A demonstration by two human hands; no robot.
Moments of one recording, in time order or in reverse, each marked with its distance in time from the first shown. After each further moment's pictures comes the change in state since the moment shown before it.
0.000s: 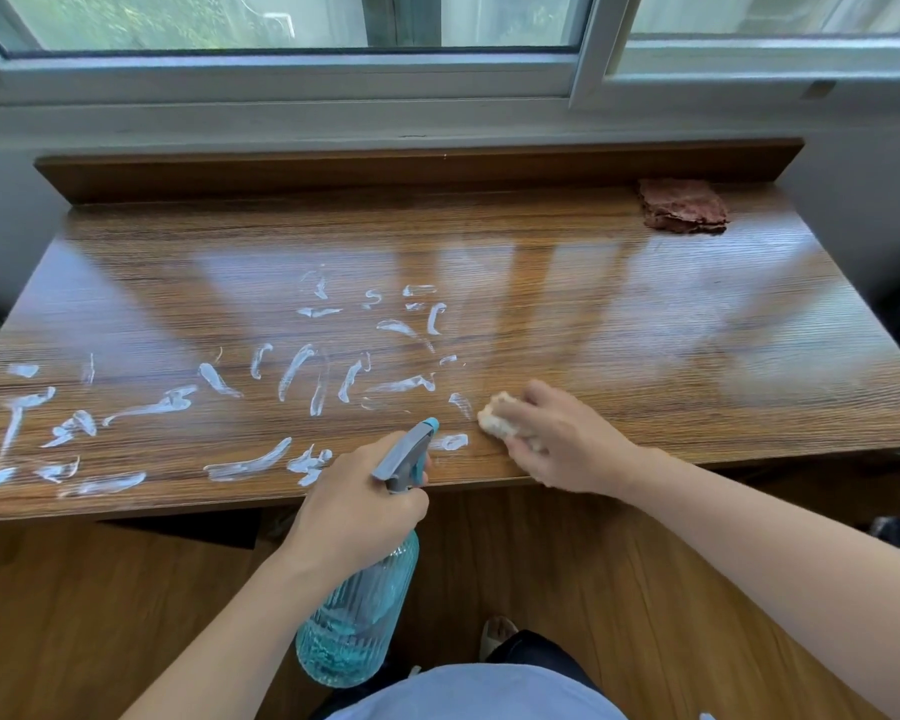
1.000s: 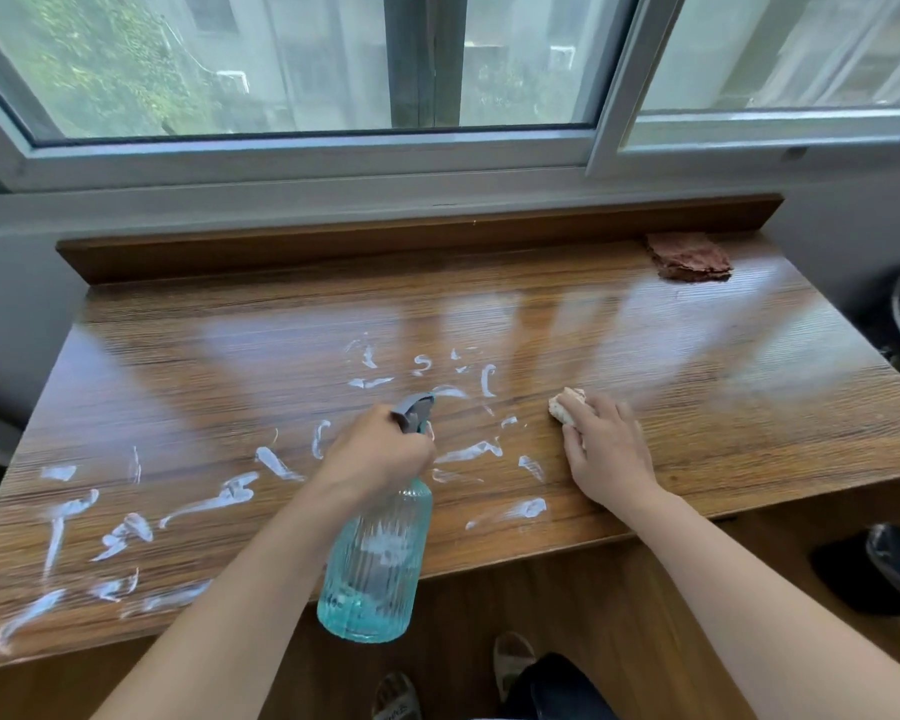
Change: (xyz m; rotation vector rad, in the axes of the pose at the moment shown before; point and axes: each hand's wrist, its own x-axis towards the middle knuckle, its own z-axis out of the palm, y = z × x) left_hand 0.090 -0.015 -0.116 -0.001 -0.053 -0.194; right_hand 0.065 -0.014 0.028 -0.177 0.276 0.681
